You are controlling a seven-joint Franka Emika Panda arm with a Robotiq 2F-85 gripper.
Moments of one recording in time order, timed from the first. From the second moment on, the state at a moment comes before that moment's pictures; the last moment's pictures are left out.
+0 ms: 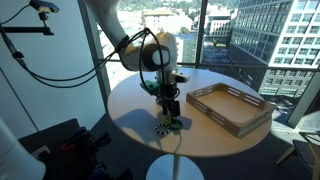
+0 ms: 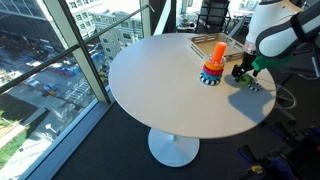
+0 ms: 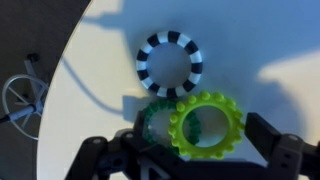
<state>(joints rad) 0.05 0.37 -0.19 -2.25 -0.27 2.52 0.41</state>
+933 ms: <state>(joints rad) 0.05 0.38 -0.19 -2.24 -0.26 2.53 0.41</state>
